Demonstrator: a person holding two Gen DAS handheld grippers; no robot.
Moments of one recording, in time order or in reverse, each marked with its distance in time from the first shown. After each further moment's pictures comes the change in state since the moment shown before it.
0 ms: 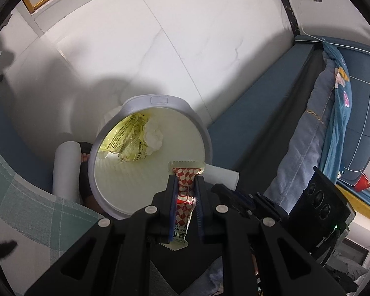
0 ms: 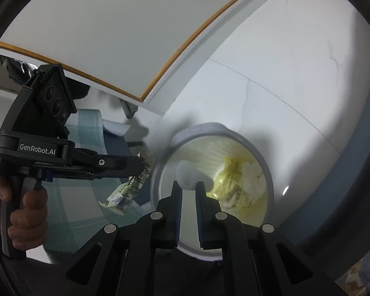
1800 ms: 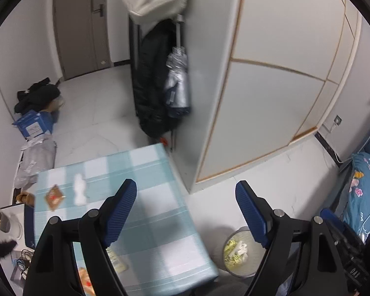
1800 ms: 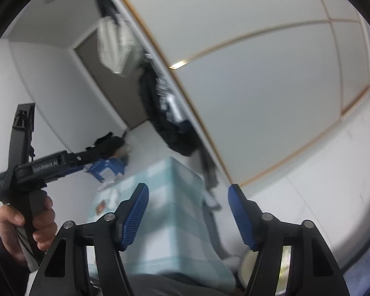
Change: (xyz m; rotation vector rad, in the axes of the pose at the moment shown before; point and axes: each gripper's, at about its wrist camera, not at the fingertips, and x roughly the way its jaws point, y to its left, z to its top) left arm -0.281 0.001 -0.250 -0.078 -1.138 0.530; right arm -0.198 0.234 -0.038 -0.497 -0.462 0.218
